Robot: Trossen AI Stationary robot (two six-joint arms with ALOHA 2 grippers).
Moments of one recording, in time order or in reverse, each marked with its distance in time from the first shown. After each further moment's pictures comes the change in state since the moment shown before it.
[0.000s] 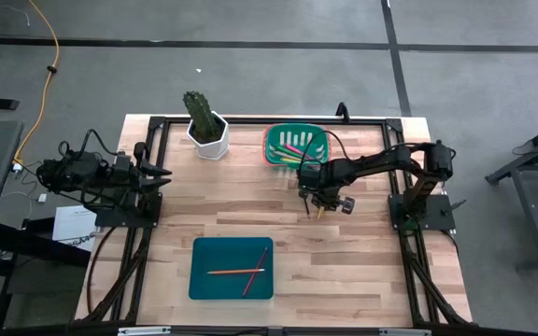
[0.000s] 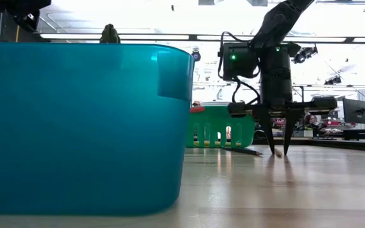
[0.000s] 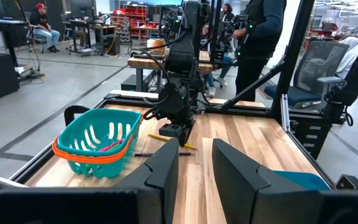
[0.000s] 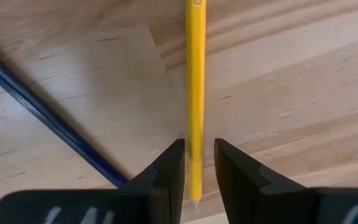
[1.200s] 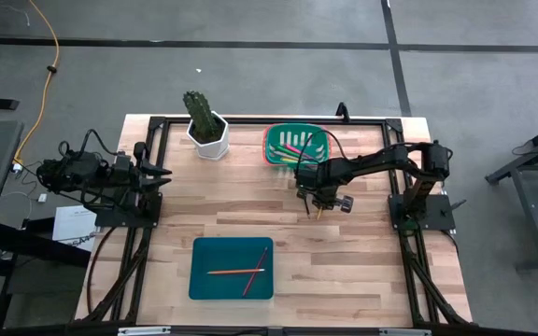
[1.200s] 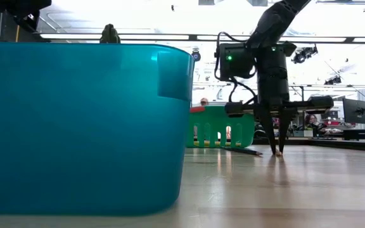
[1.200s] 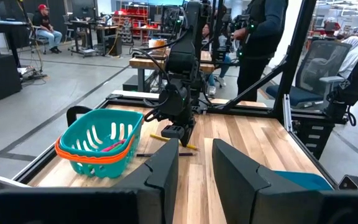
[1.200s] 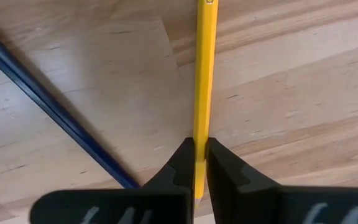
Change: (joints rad) left arm 0.000 0.000 0.000 0.001 -0.008 0.005; right arm 0.001 0.029 0.037 -0.028 -0.009 -0.047
